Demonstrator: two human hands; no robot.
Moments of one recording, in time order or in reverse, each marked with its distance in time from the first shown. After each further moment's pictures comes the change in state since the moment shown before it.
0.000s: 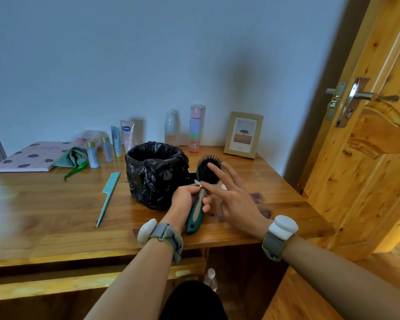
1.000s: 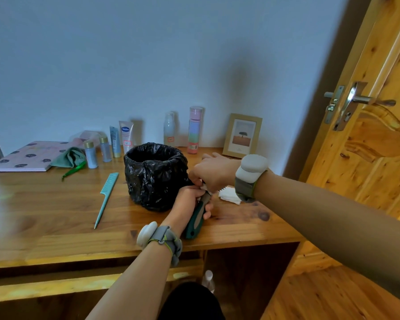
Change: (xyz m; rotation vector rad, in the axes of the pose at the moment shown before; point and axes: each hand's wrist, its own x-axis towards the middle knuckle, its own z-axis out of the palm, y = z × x) left_hand 0.007 -0.004 -0.002 0.186 -0.069 0.054; right_hand 0.118 -0.048 -0.054 -0.563 -0.921 -0.044
